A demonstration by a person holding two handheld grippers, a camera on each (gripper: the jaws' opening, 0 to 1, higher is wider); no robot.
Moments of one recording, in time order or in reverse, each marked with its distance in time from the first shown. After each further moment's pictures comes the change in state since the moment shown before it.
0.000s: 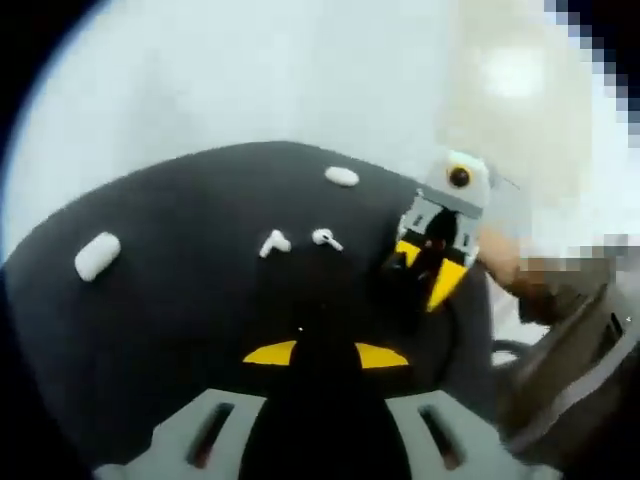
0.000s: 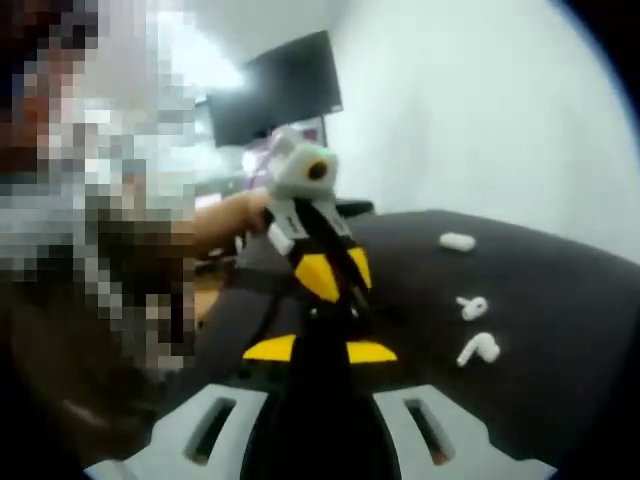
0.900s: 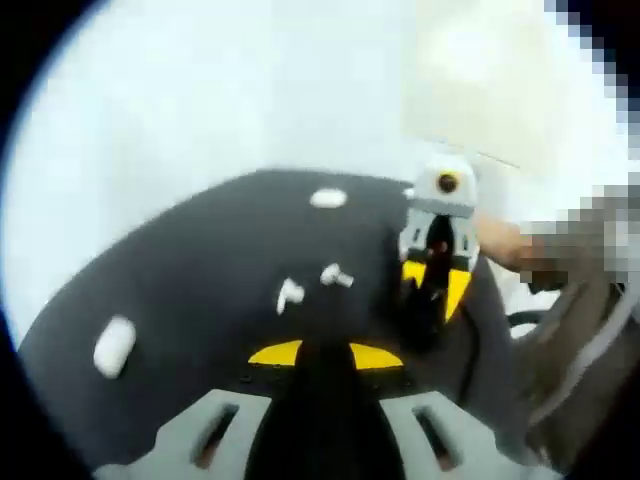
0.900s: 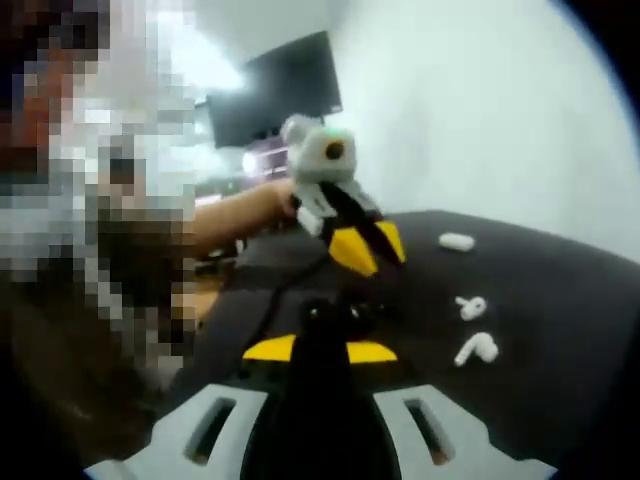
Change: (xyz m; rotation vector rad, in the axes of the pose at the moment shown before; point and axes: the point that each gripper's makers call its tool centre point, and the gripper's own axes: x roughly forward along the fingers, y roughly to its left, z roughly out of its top) left arm 0.004 -0.002 0.042 0.210 -0.124 -0.182; right arm -0.001 -0.002 0.000 0.003 -0.004 0.001
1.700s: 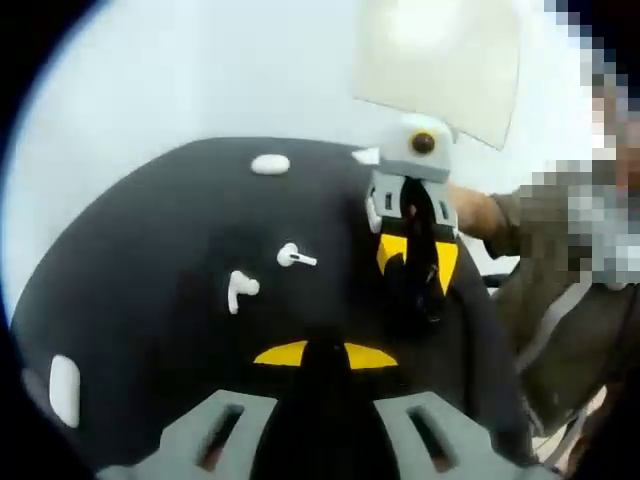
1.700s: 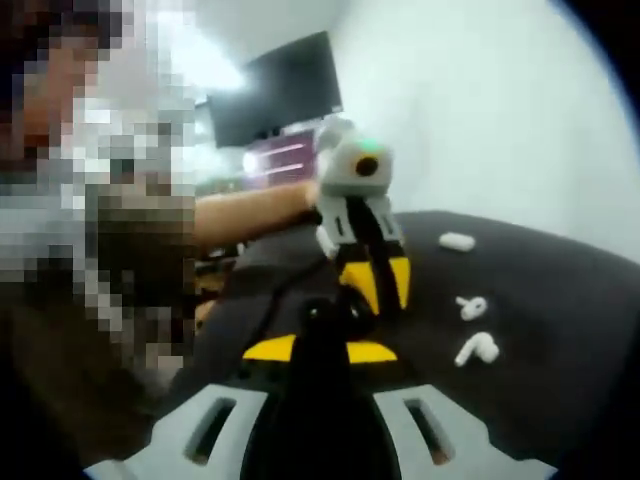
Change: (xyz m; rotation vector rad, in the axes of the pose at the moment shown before) left arm 0.028 -0.014 -0.027 0.016 0.153 -0.142; right arm 0.001 0.003 0.000 -0.001 0.001 0.003
